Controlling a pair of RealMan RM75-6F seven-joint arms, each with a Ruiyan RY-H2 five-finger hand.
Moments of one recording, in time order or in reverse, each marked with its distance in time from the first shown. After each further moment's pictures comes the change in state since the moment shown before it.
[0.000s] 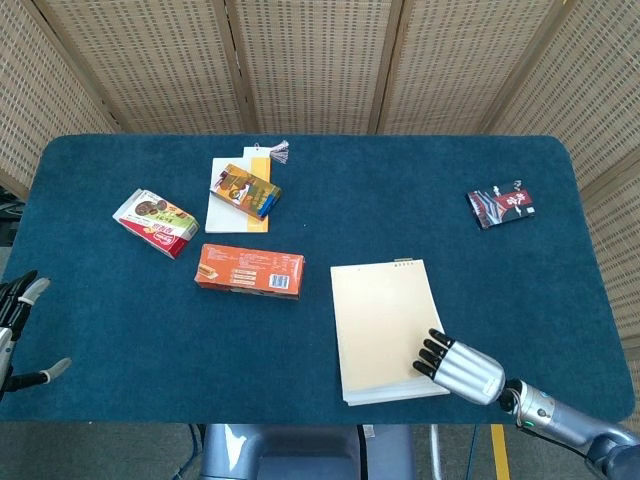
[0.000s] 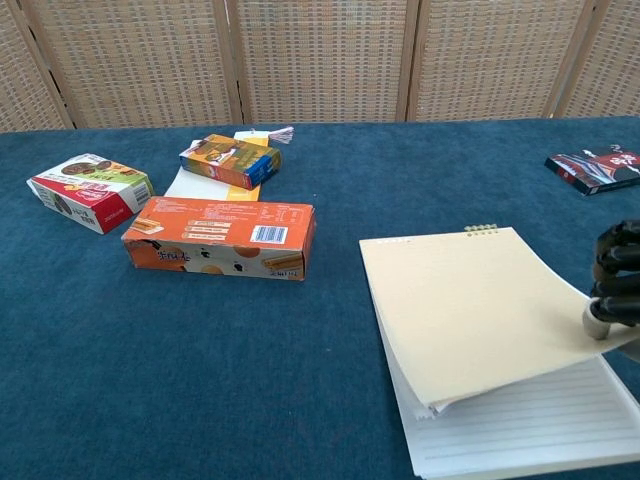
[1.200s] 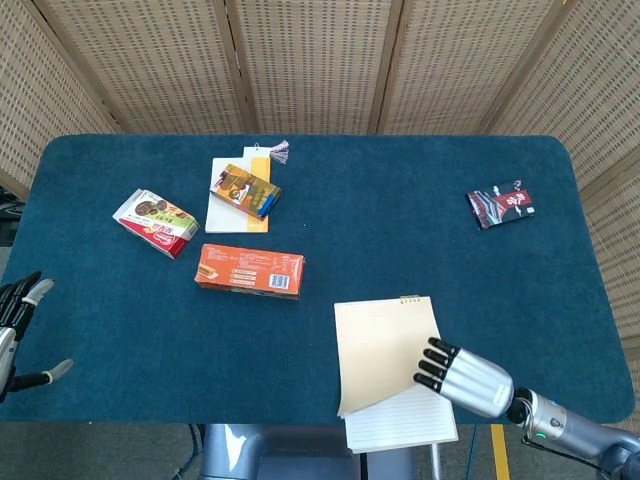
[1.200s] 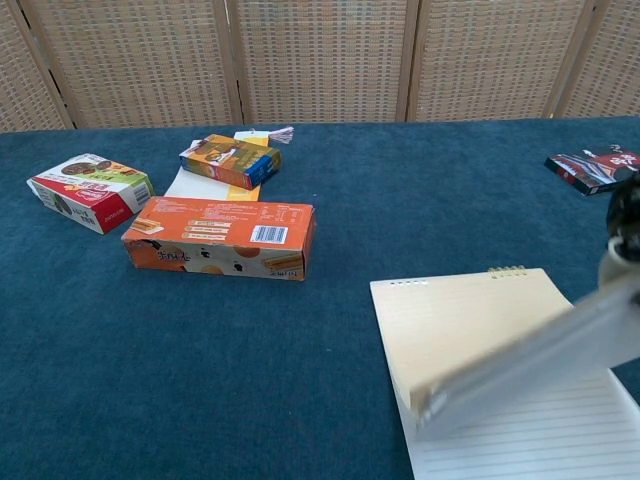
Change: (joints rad) left arm -0.007 0.005 0.006 -0.005 -0.003 -0.015 -0.001; right arm 0.044 0.163 0.027 -0.348 0.032 -0.023 0.067
